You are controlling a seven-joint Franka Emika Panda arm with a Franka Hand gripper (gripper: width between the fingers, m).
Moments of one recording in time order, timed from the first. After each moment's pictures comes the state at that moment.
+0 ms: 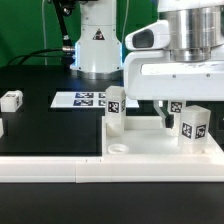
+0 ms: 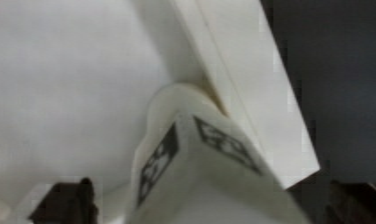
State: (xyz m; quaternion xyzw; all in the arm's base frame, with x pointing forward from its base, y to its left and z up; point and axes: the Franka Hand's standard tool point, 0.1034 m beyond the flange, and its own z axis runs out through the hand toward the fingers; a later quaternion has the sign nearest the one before) arm 0.633 0.119 0.065 -0.97 0.22 -0.03 0.07
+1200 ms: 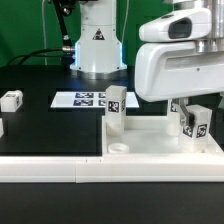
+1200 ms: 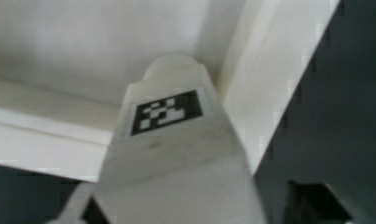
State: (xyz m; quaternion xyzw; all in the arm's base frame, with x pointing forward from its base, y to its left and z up) arm 0.634 0.126 0.074 -0.99 -0.08 -0.07 0.03
